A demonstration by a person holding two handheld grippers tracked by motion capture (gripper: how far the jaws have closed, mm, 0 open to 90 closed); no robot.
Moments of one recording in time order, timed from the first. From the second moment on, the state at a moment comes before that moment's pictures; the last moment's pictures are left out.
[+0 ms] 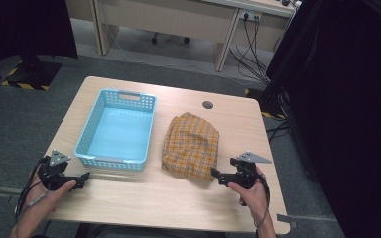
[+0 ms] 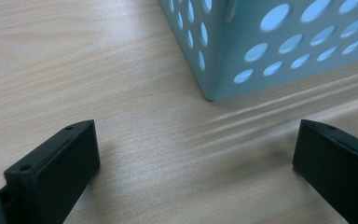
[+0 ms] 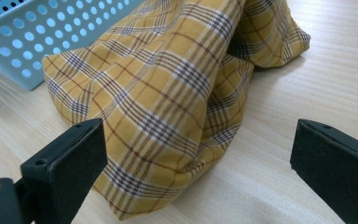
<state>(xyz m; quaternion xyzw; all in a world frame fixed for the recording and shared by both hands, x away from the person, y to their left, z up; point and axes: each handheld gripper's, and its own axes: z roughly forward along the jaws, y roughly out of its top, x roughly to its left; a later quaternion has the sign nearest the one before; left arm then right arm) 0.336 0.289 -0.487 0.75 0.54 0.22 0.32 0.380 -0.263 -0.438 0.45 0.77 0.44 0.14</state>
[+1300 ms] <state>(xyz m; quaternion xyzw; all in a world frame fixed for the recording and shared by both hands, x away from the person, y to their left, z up) 0.336 0.289 -0.487 0.75 0.54 0.22 0.32 0.407 -0.244 -0.428 0.45 0.76 0.46 0.12</state>
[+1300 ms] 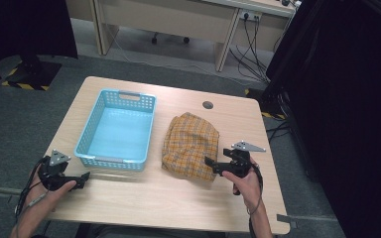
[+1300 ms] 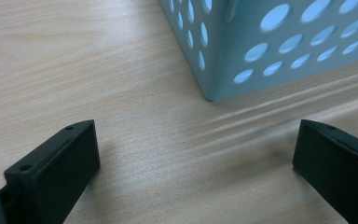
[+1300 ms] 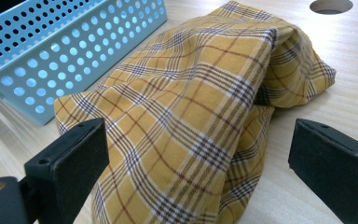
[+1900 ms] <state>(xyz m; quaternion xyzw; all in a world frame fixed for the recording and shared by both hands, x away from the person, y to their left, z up) 0.336 0.289 -0.487 0.75 0.54 0.22 0.32 0.421 -0.234 -0.430 0.45 0.75 0.47 0.10</state>
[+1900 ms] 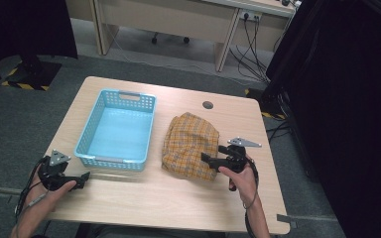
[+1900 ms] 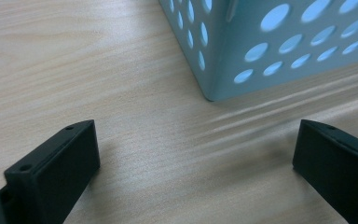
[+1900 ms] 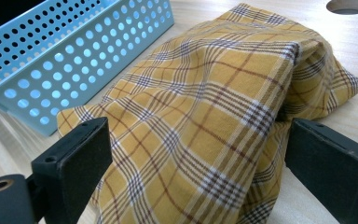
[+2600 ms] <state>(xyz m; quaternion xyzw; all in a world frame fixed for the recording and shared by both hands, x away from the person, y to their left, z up) 0.336 0.289 -0.487 0.75 0.54 0.22 0.32 0.438 -0.227 -0.435 0.45 0.75 0.47 0.09</state>
